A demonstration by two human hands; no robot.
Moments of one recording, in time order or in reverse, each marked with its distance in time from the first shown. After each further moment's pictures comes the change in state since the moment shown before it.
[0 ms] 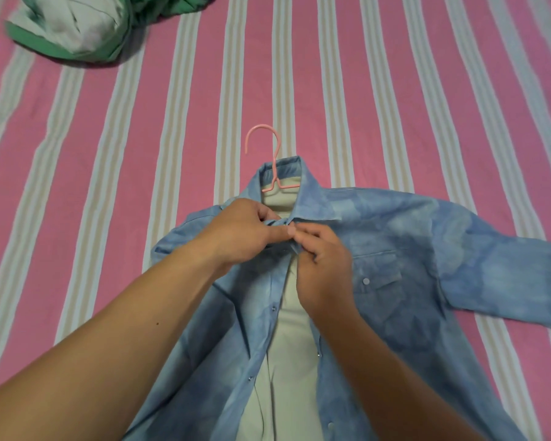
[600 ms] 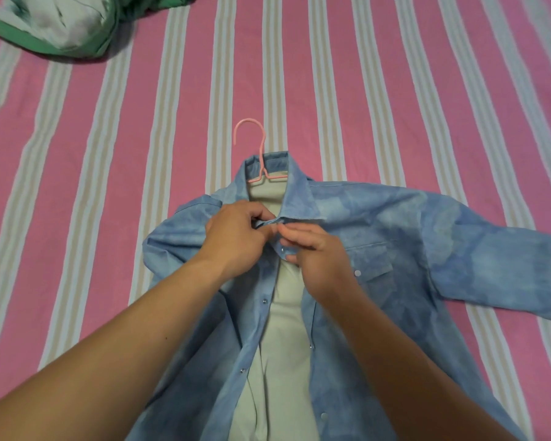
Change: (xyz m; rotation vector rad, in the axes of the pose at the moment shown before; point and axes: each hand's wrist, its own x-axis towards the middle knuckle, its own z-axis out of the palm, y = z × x) left_hand 0.006 -0.027 0.022 0.252 0.249 0.249; right_hand 0.008 0.014 -0.016 0.361 -0.256 0.232
